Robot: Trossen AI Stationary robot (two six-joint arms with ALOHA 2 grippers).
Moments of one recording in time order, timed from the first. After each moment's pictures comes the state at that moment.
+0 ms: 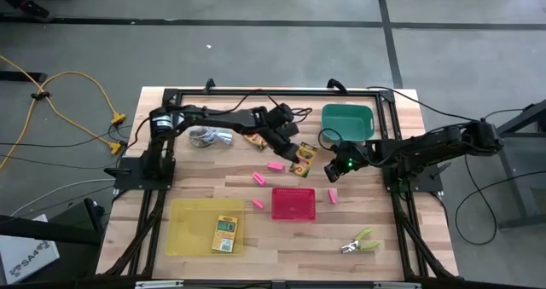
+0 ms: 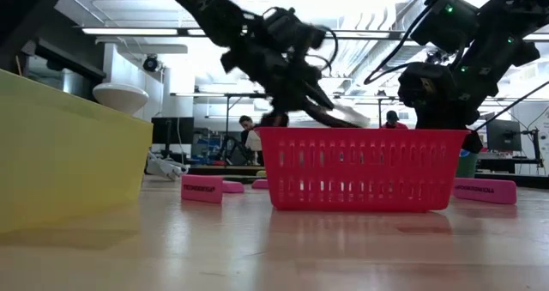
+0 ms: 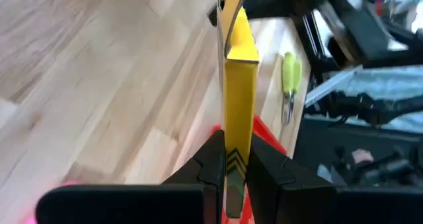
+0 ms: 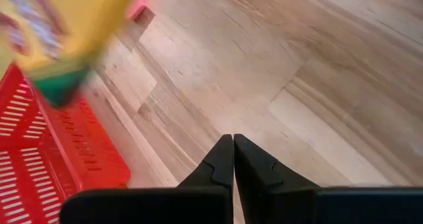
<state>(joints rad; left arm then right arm) 0.25 1.96 1.43 -0.21 0.65 -0.71 -0.06 1.16 0.40 -0.11 0.02 0.88</state>
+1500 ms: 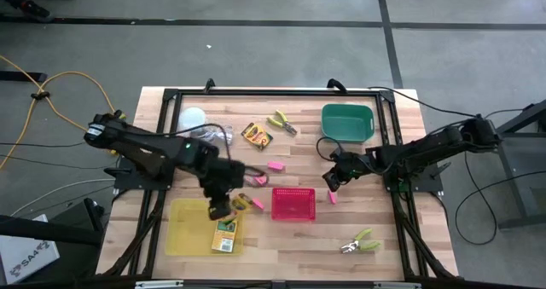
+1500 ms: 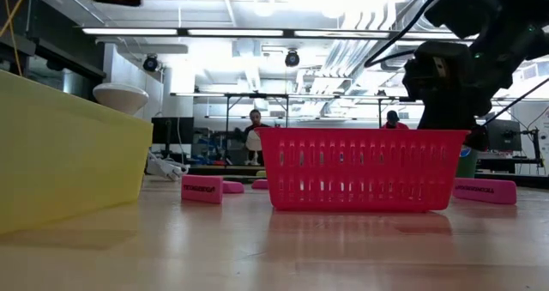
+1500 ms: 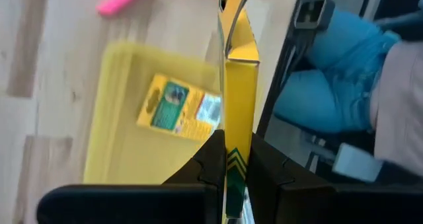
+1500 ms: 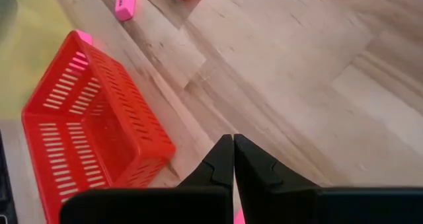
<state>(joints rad) -0.31 1.42 1.38 -1.07 0.34 -0.69 0.10 1.16 0.40 -0.05 0.08 0.98</state>
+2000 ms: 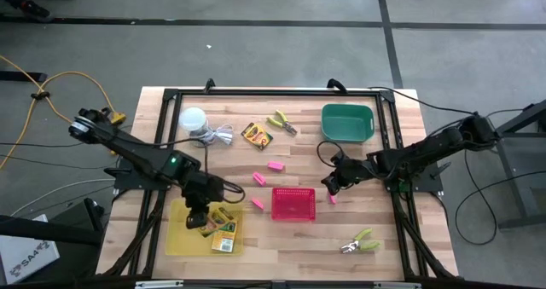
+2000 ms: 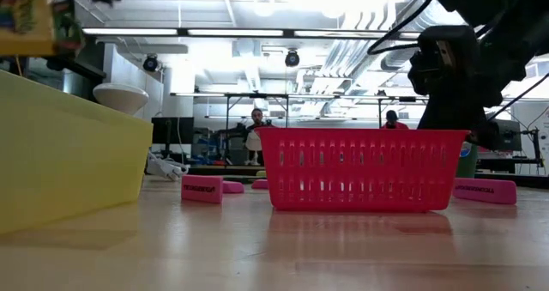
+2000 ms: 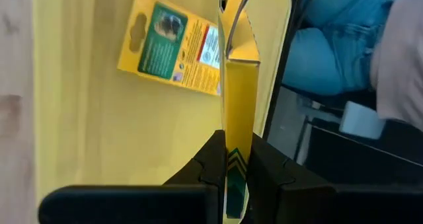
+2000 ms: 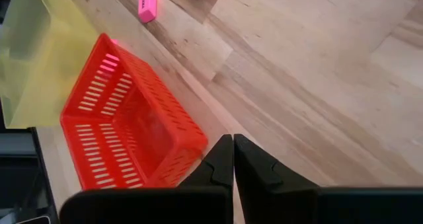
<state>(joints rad) -0.41 1.21 0.92 -0.77 0.44 -0.73 0.20 1.16 0.40 0.00 0.13 1.13</state>
